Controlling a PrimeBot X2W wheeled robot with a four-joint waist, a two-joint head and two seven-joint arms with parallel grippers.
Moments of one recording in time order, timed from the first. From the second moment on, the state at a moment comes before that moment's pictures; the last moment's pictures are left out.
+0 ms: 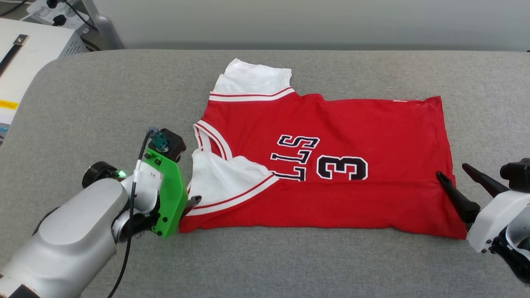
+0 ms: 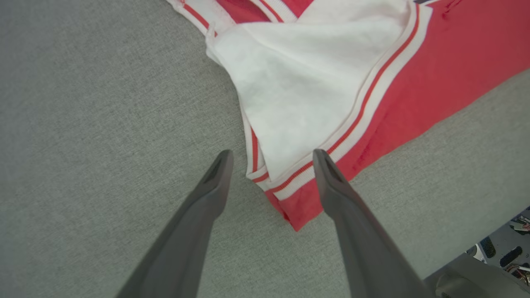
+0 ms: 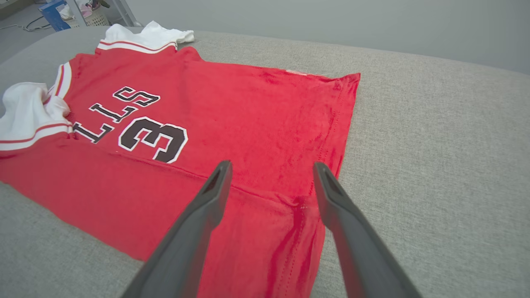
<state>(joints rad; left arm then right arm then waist) -0.76 0.63 -1.01 0.38 -0.95 -0.13 0.55 -0.33 -0.66 0.53 0.34 0.79 0.13 -0.08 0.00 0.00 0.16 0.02</state>
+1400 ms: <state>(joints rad) -0.73 0.66 -1.12 0.44 -1.07 -0.13 0.26 -0.43 -0.85 0.51 0.08 0.78 0.13 0.31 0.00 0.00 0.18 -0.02</state>
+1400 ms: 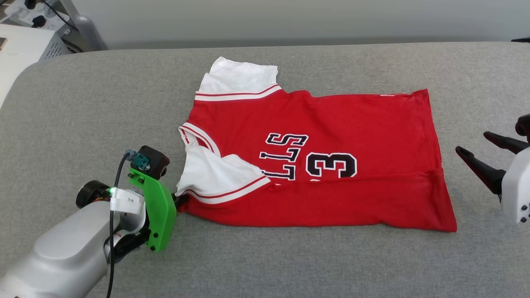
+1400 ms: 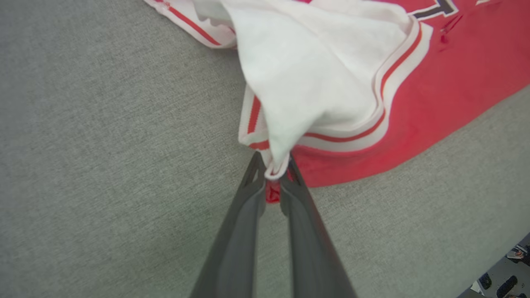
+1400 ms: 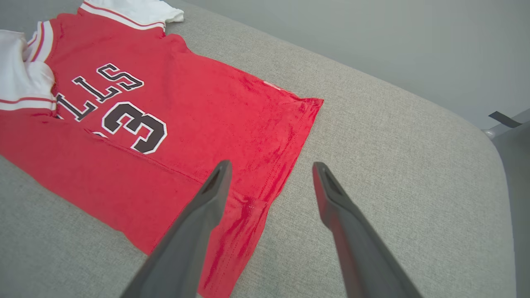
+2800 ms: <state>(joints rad) -0.67 0.71 -1.12 0.32 -1.03 -0.06 0.17 -0.41 -0.76 0.71 0.32 0.87 0.13 0.36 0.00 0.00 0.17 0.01</state>
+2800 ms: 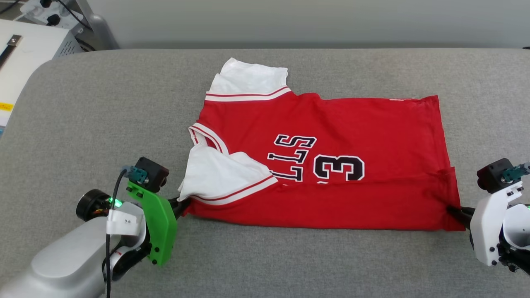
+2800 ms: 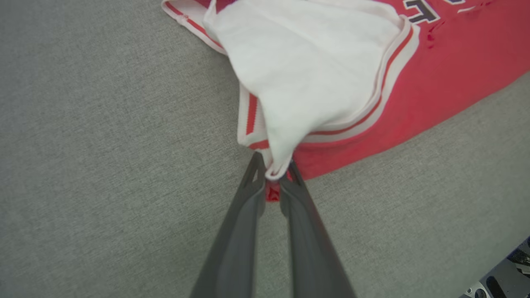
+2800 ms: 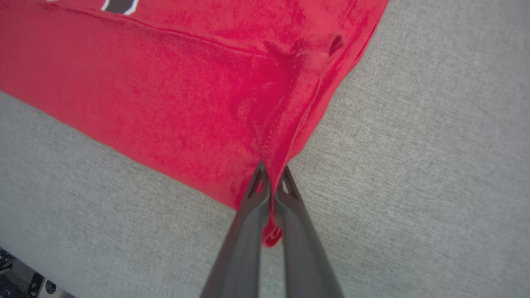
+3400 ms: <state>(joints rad) -0.50 0.86 -1.15 0.01 -1.05 0.11 0.19 -0.09 -0.82 0.47 0.13 0.89 0.13 0.35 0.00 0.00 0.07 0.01</state>
